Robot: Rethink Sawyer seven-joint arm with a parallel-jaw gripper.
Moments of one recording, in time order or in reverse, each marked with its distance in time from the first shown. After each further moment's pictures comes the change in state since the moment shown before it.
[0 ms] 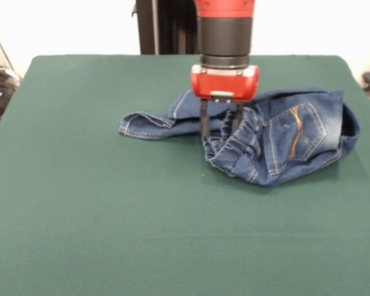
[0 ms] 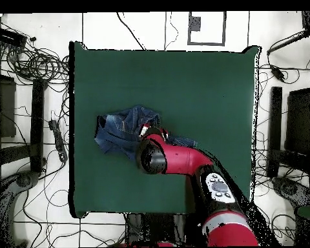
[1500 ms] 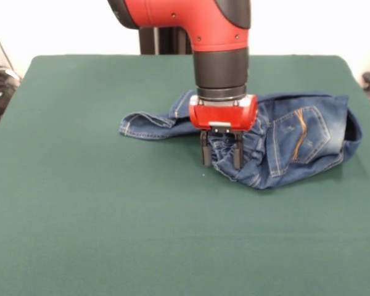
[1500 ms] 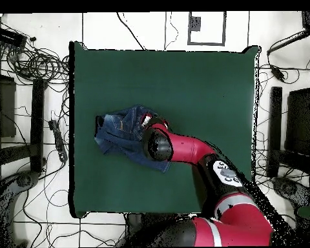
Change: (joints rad) arm -0.111 0.109 0.118 -0.096 0.001 0.000 0.000
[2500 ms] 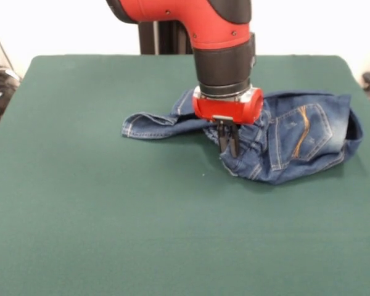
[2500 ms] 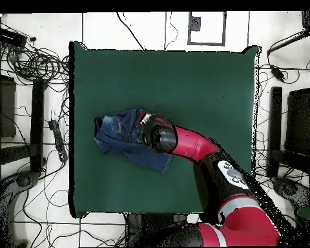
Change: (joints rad) arm -0.008 -0.034 0.018 0.000 0.165 0.226 0.000
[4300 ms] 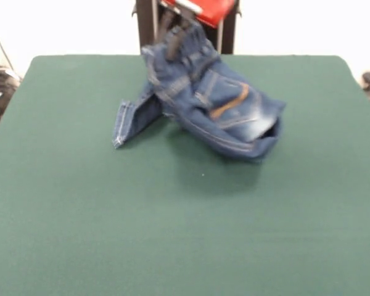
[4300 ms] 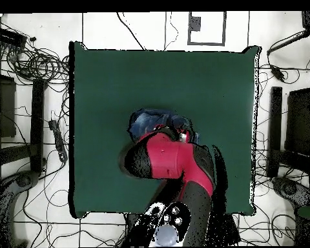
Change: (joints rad) arm 0.523 -0.177 -0.688 -0.140 -0.241 0.186 0.000
